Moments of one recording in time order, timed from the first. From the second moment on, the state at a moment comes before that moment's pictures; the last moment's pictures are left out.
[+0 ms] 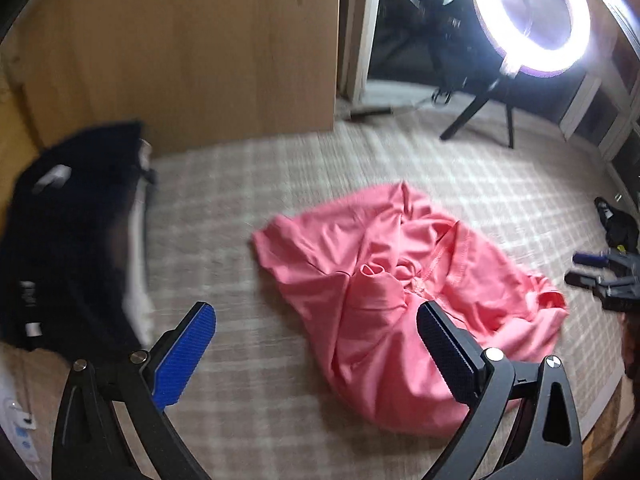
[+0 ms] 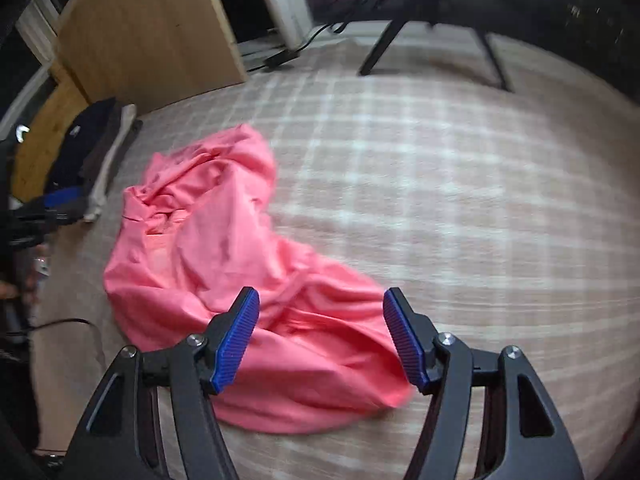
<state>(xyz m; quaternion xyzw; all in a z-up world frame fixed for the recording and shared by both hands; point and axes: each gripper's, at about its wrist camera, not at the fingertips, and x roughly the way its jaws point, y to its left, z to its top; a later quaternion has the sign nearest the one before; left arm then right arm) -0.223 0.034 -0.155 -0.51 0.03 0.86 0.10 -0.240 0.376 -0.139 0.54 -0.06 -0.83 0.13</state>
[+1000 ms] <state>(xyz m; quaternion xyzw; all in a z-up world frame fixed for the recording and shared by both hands) -0.221 0.046 -0.167 -0.52 0.07 0.84 0.12 -0.194 0.535 -0.050 0.44 -0.11 -0.89 -0.08</state>
